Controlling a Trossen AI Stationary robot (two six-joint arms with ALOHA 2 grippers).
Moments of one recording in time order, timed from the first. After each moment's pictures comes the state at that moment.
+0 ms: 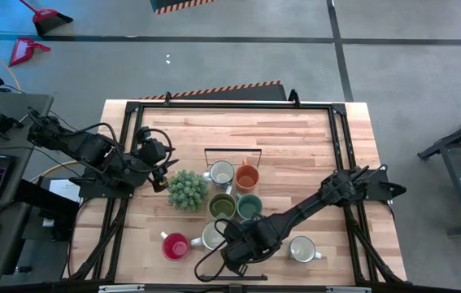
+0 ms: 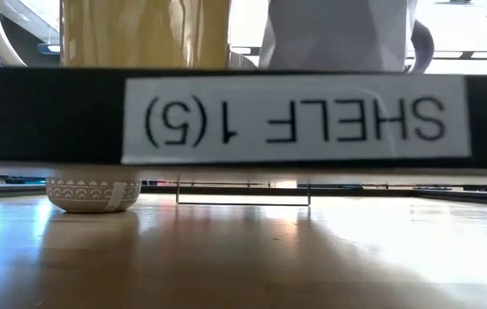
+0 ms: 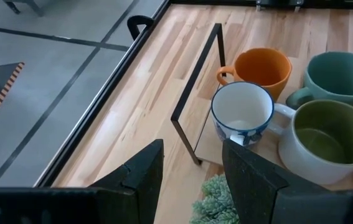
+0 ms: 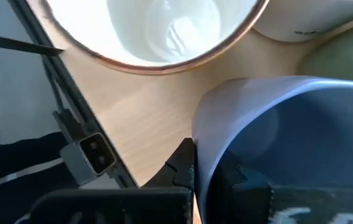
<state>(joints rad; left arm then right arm) -0.44 1.08 1.28 -1.10 -0.76 -0.47 0.54 2.29 2.32 -1.34 0.10 1.05</state>
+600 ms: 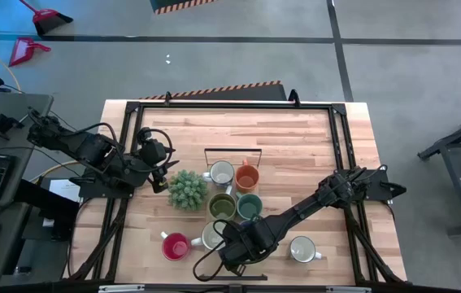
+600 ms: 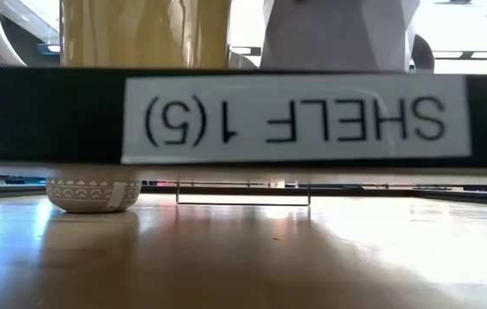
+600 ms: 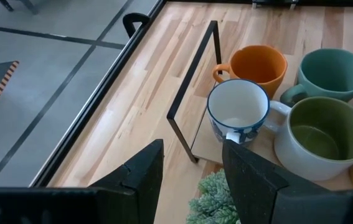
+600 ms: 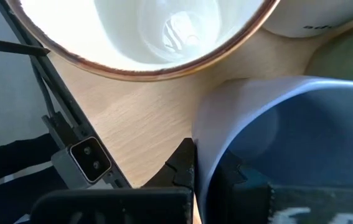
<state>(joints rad) -0.44 1.08 1.28 -1.10 -0.74 -0.47 0.54 2.31 2.32 -1.33 0.09 1.06</state>
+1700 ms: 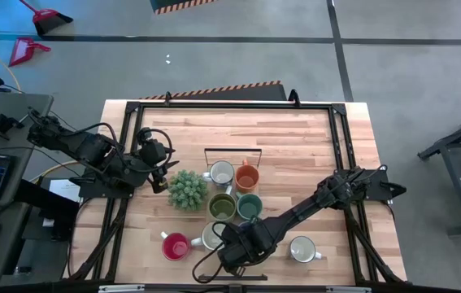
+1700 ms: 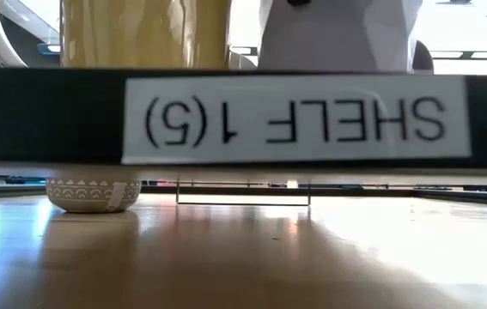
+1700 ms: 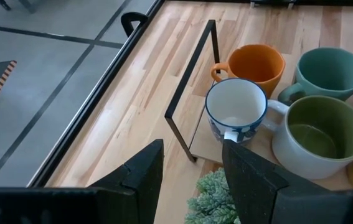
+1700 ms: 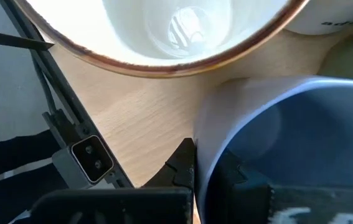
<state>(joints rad) -0.44 1.08 1.28 -1.10 -0.73 -0.47 0.54 2.33 2.32 -1.32 0.07 1.05</state>
